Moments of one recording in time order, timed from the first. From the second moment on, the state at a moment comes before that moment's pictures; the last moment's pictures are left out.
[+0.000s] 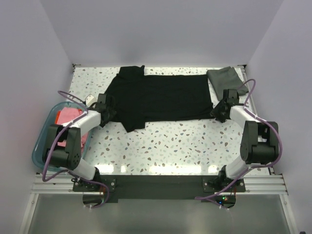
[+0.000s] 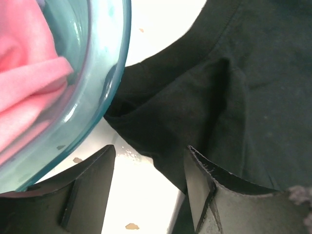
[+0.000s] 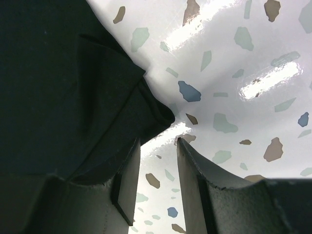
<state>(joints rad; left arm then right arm) -0.16 1.53 0.83 -0.31 -0.42 -0.99 -0.05 1.60 0.92 -0.34 0.06 0.66</state>
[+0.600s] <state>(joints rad) -0.11 1.61 0.82 -0.24 -0.41 -0.95 -0.05 1.66 0.92 -0.32 0.06 0.66</state>
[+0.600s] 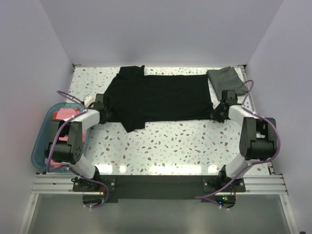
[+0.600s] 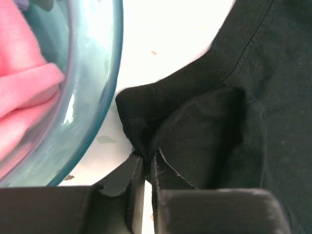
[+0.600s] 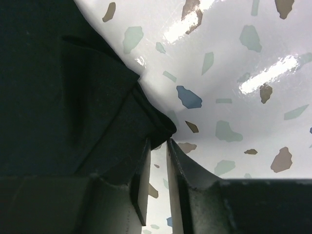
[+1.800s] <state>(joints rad) -0.13 1.07 0.45 -0.40 -0.36 -1.01 -0.22 1.09 0.61 -0.48 -0.02 0.63</state>
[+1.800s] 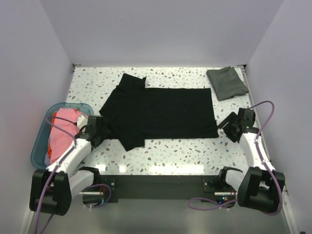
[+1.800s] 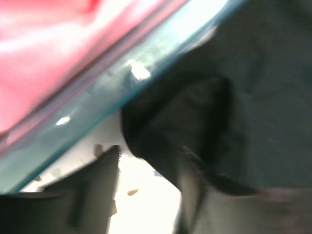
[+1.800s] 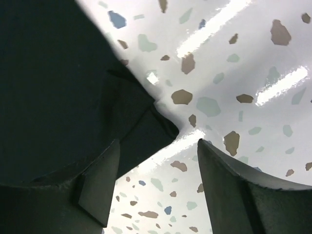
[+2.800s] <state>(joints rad) -0.69 1.26 0.63 -0.38 -0.38 -0.78 1.00 1.66 0.91 -0.15 0.13 0.64</state>
